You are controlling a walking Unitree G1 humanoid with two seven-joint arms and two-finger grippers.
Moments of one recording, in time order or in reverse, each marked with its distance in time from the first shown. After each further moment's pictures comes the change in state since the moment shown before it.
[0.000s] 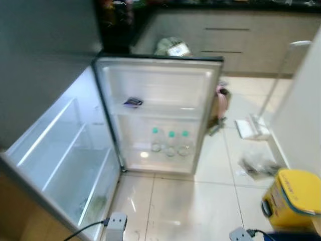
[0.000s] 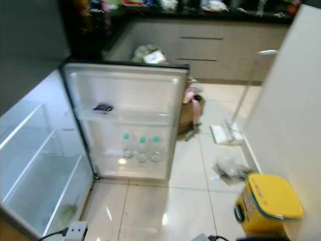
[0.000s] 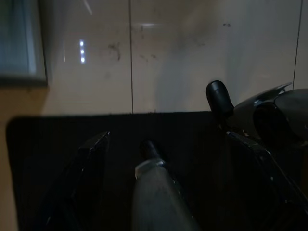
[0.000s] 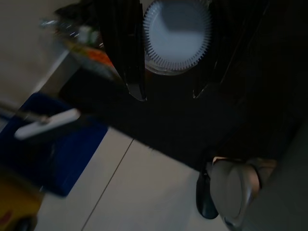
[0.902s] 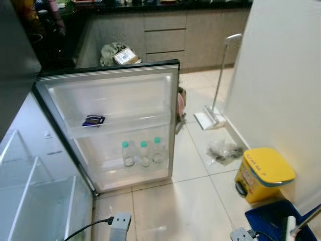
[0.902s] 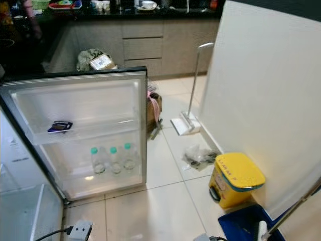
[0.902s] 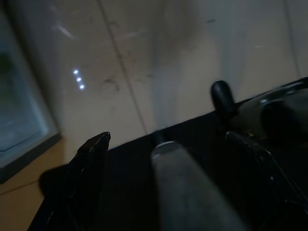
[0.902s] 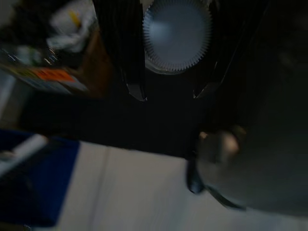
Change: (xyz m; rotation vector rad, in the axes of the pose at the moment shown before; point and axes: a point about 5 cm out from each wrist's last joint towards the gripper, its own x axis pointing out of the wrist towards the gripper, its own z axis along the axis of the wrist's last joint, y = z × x) left arm 0.002 -0.005 -0.001 0.043 0.012 -0.009; right arm 0.000 0.003 0.008 0.071 -0.068 0.018
